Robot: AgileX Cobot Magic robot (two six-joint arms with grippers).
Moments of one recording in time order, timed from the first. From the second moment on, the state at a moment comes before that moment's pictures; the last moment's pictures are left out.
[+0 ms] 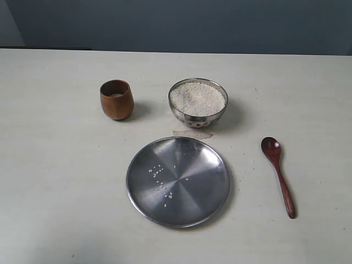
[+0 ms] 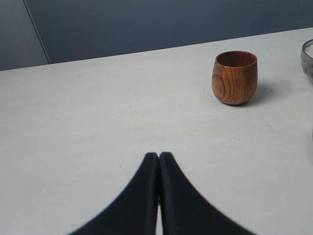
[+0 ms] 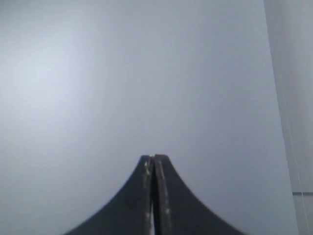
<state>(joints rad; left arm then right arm) 0.02 0.00 -0.01 0.06 0.35 0.01 0.06 0.00 -0.02 0.03 -0.60 -0.03</state>
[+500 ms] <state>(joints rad) 0.02 0.00 -0.01 0.06 0.35 0.01 0.06 0.00 -0.25 0.12 -0.41 -0.07</state>
